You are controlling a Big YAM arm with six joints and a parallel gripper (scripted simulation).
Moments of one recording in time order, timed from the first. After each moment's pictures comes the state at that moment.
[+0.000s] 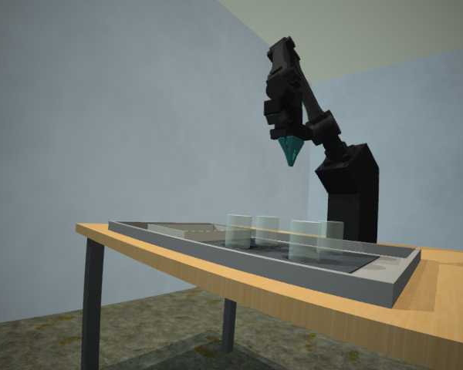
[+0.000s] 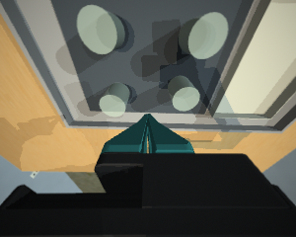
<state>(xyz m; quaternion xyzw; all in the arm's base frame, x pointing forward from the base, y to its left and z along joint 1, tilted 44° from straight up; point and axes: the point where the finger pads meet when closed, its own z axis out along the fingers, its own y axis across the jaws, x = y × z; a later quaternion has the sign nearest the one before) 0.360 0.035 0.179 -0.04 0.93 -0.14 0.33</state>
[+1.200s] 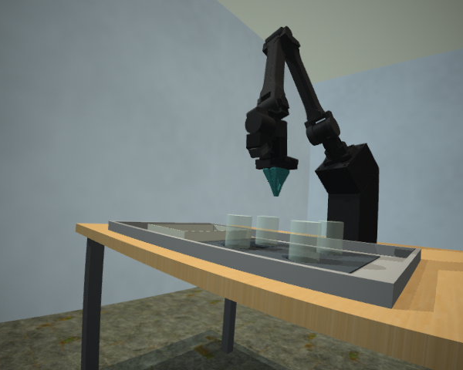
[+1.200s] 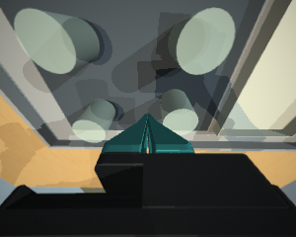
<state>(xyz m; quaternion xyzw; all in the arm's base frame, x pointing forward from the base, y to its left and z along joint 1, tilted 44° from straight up) 0.418 -0.016 0.135 -0.02 0.94 -0.12 0.33</state>
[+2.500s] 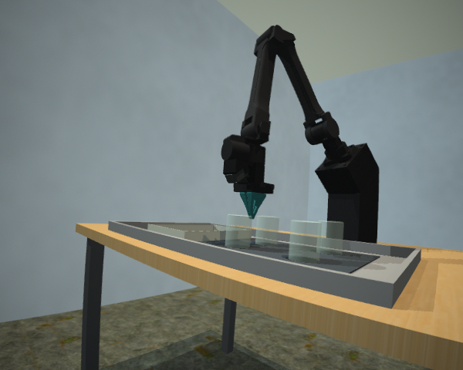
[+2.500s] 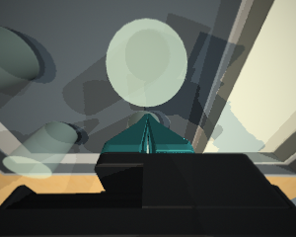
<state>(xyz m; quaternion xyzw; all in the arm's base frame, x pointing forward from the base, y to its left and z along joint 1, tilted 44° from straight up) 0.467 -0.095 0.112 -0.02 0.93 -0.13 0.35</state>
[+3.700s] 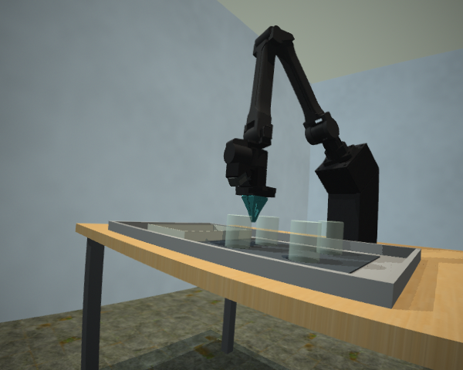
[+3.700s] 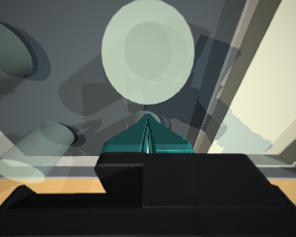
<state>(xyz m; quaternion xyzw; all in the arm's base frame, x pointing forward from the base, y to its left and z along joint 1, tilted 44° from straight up) 0.467 -0.097 0.101 -0.03 0.93 -0.13 0.35</state>
